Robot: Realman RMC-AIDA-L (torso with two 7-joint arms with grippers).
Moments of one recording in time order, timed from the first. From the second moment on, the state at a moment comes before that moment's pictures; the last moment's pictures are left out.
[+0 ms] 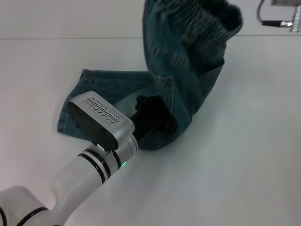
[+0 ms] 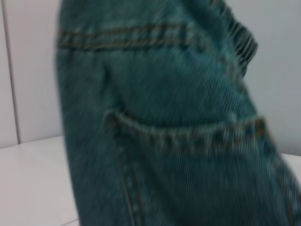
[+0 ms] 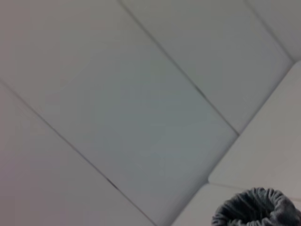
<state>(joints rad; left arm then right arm) -0.73 -2.18 0.14 -0.38 1.60 0.98 0.03 0.88 2.00 -0.79 -0.76 -1.83 -1.42 2.30</state>
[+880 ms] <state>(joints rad) -0.69 -2.18 0.12 -0.39 1.60 0.97 0.03 1.08 2.08 -1.11 -0.59 -1.87 -1.17 2.21</state>
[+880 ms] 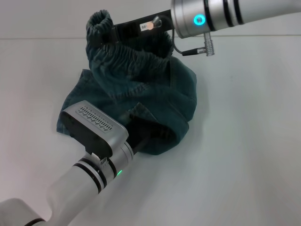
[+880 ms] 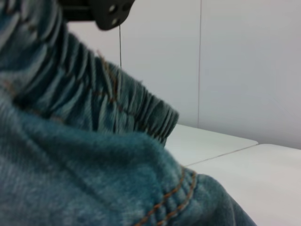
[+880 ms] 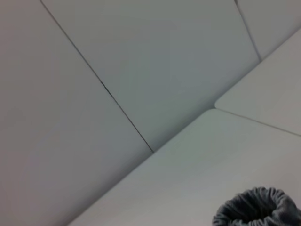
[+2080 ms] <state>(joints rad) -0.62 -2.17 0.11 -0.39 1.60 1.02 0.02 0.90 2.09 -1.21 -0.88 -1.89 -1.14 2.21</state>
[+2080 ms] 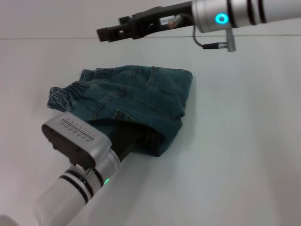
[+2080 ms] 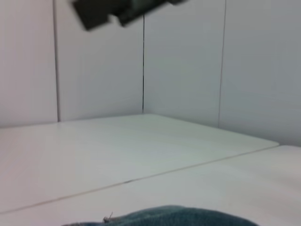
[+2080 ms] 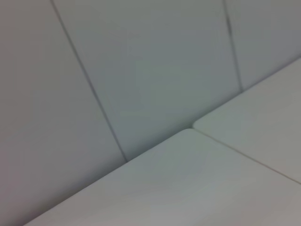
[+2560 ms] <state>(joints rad) -0.47 -2.16 0.13 -0.34 1.65 1.22 0.00 0.75 2.09 -1.12 -0.92 -1.80 -1.20 2.16</state>
